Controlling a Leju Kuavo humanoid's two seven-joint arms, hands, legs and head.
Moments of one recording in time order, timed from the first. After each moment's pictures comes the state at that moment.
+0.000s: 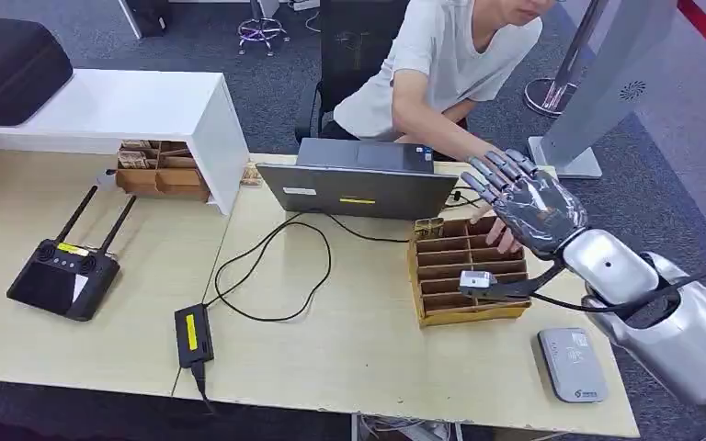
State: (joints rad) left arm -0.10 -0.09 -1.39 -0.10 0.69 0.01 0.15; right arm -0.83 -0.65 0.85 -1.38 1.21 -0.09 -0.02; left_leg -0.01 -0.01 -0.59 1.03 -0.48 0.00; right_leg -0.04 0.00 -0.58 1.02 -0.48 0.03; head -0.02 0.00
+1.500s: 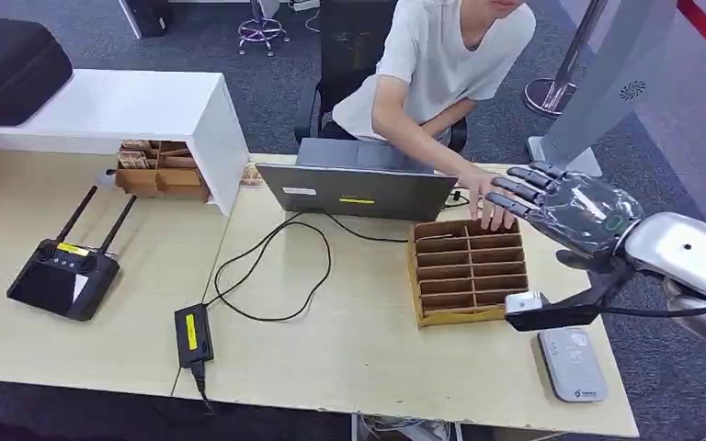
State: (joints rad) left arm -0.09 -0.08 -1.39 -0.10 0.77 0.03 0.13; right arm -1.16 -0.94 1.14 -1.74 0.79 0.31 0.01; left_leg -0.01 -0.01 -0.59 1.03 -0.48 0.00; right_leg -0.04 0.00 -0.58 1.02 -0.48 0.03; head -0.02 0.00
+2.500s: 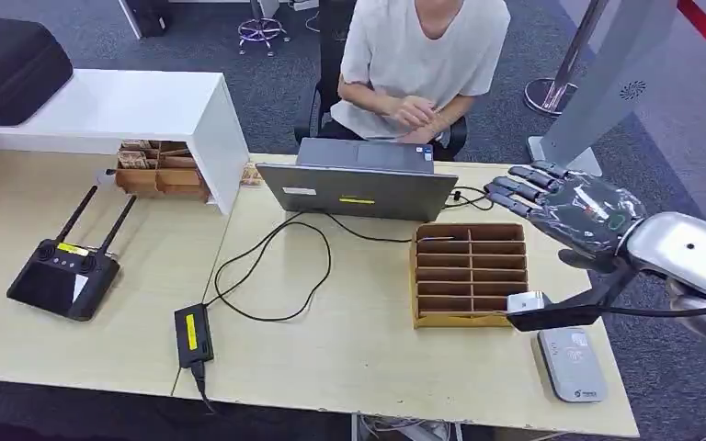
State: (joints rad) left arm -0.09 -0.08 -1.39 -0.10 0.77 0.03 0.13; right arm -1.18 -0.94 1.15 -1.74 0.79 0.31 0.01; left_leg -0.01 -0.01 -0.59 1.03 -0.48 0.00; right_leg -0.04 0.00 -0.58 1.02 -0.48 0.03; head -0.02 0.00
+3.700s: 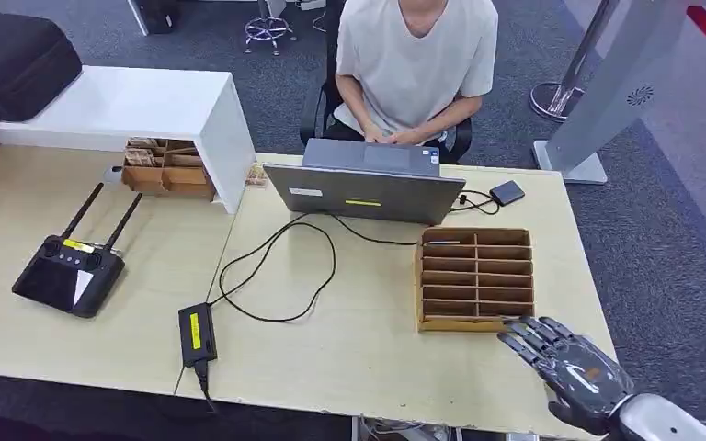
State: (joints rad) left arm -0.08 -0.08 -1.39 -0.10 0.78 0.04 0.13; right arm -0.24 -1.03 0.79 -1.79 0.92 -0.01 0.12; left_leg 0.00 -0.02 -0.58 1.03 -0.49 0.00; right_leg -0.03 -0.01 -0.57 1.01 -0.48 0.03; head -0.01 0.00
